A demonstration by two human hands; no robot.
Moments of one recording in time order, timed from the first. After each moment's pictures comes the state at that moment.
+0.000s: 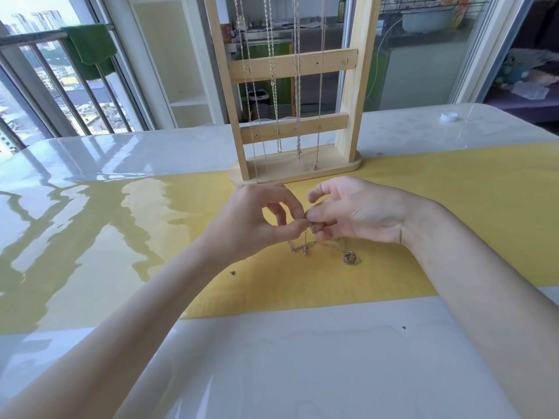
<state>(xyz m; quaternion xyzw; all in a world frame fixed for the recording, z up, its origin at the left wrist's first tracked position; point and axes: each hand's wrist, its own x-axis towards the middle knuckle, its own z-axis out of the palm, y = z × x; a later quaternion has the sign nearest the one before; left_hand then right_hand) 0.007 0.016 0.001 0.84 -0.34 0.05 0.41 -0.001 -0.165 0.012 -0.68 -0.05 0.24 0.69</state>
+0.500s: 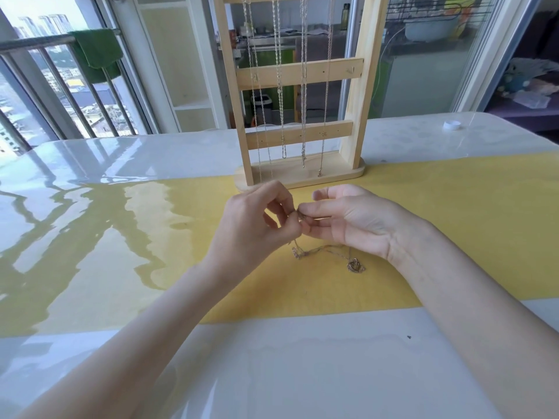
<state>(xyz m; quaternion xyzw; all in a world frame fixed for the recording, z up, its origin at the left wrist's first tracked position) 0.008 0.013 -0.015 0.81 -0.32 0.24 0.43 -0.002 -0.147 0.010 -0.53 0.03 0.19 0.83</state>
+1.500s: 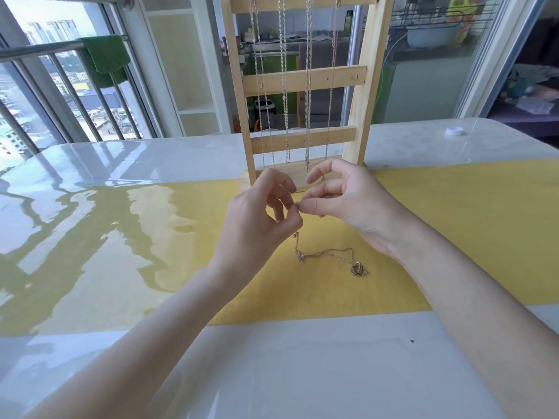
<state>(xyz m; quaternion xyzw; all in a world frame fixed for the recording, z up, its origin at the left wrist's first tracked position) 0.005 0.010 -0.008 0.81 -0.27 0.24 0.46 -0.005 -0.144 0.022 -0.77 -0.07 -0.01 0.64</state>
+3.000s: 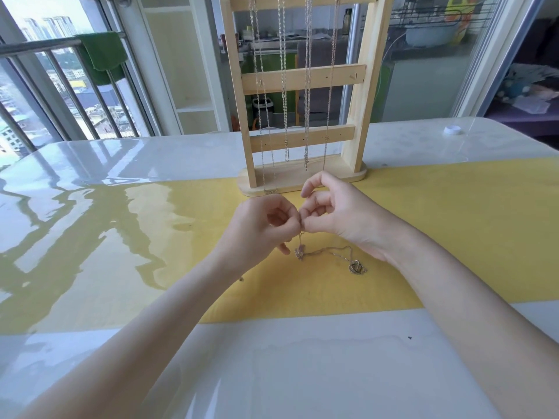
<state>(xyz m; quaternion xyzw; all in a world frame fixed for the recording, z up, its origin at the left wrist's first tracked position) 0.006 0.015 -0.006 0.84 -0.21 0.02 0.50 -0.006 -0.143 0.011 -0.81 -0.09 0.06 0.58</state>
